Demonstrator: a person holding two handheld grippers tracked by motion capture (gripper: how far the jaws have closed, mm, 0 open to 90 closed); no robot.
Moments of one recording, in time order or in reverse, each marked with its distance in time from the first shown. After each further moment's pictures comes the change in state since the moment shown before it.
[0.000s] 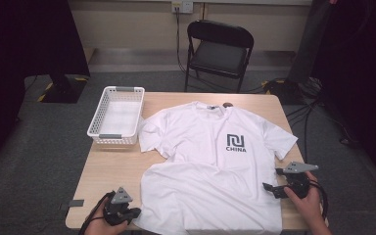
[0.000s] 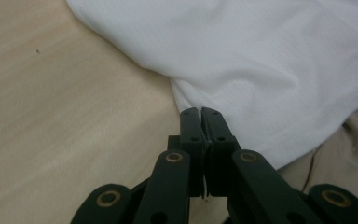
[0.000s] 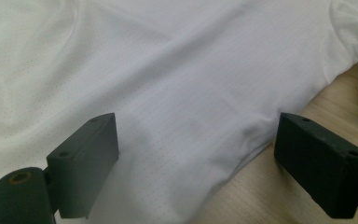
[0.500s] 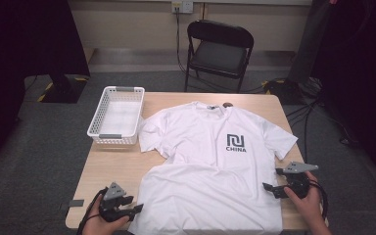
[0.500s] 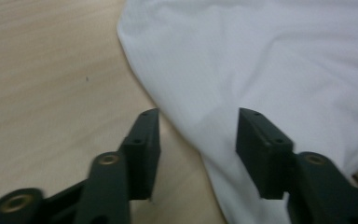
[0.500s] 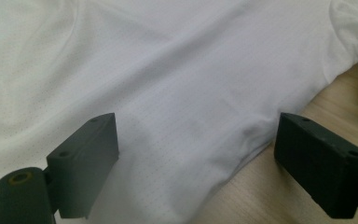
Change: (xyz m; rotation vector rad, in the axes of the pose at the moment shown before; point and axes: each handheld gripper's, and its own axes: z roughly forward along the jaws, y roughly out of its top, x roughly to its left) left arm 0.015 0.011 0.007 -0.163 0.054 -0.115; right arm 0.000 0.000 0.000 0.000 0.000 0.000
